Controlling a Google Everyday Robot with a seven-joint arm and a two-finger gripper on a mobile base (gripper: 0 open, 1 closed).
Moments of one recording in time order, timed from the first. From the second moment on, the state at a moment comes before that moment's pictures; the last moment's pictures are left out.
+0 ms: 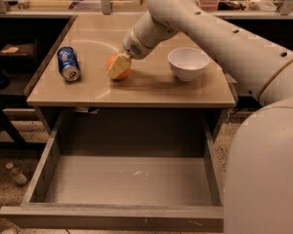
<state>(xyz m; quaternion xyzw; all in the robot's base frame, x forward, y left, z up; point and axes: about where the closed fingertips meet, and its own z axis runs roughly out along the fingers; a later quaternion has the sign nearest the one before) 0.713 0.076 0.846 -0.57 0.74 0.16 0.32</state>
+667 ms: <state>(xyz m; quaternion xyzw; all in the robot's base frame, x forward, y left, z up) 0.713 0.076 0.846 -0.57 0.74 0.16 0.32</state>
